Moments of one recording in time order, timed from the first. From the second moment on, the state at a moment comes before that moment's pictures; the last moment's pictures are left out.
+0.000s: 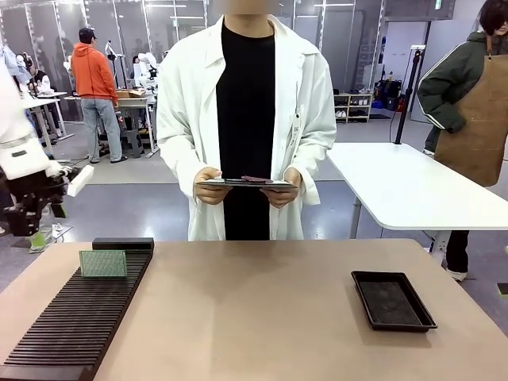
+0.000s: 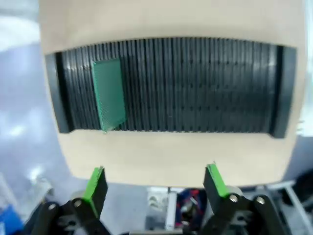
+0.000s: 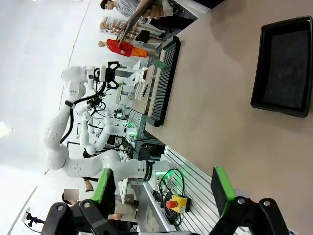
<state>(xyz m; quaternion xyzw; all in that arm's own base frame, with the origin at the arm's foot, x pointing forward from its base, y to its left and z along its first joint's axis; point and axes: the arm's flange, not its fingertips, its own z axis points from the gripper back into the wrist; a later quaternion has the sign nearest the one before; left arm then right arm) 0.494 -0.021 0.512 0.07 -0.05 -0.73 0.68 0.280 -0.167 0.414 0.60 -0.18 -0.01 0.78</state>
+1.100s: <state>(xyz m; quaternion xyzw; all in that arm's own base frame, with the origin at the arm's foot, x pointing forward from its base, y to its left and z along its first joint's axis) 0.636 -0.008 0.404 -0.07 0.00 -0.71 0.70 0.280 -0.167 0.414 0.60 -0.18 -0.01 0.78</state>
